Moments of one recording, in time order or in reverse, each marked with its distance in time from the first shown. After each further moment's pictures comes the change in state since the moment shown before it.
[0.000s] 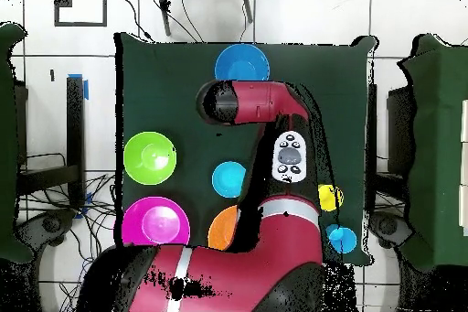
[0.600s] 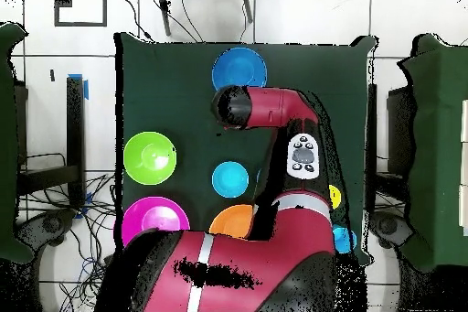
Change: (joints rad) arm -0.039 0.049 0.005 -0.001 0.009 0.000 0.000
